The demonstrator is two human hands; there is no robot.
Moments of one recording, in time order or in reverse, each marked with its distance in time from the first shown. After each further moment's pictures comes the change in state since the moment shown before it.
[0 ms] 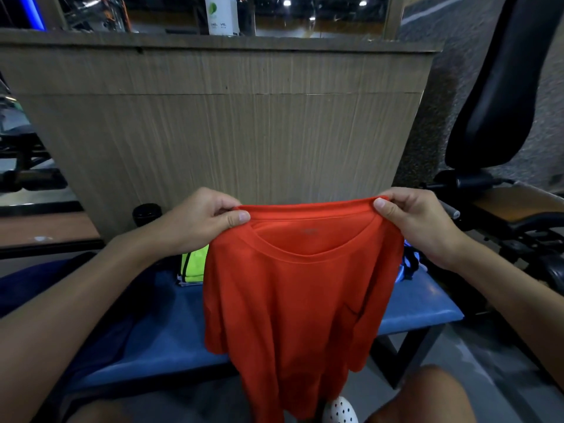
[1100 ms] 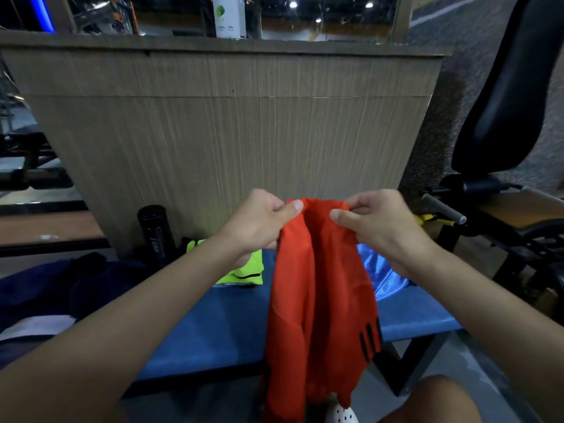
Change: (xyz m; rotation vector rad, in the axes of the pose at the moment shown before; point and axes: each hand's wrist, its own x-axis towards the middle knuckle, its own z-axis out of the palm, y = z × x) left_hand 0.035 0.048 0.060 -0.408 0.162 -0.358; right_hand 0.004 -0.053 0.065 0.042 0.047 0.259
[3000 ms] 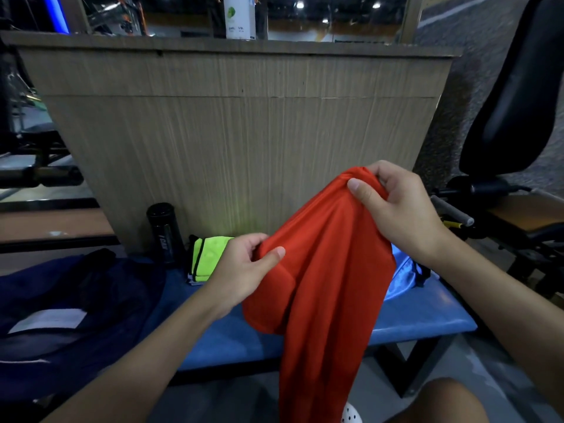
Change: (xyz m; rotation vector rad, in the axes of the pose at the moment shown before) left_hand -0.031 -0.084 -0.006 -0.181 0.120 0.113; right_hand 0.003 -0.012 -0.013 -0.195 0.101 -0.439
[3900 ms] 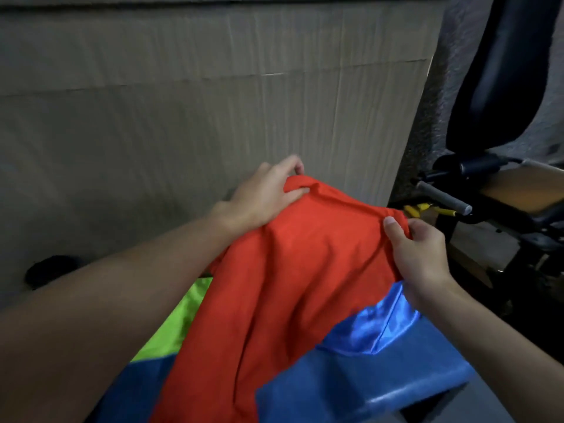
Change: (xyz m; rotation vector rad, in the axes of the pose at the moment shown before) left_hand 0.280 -0.009 0.087 0.833 -0.162 0.486; right_hand 0.042 0.223 0.007 0.232 0.508 0.641
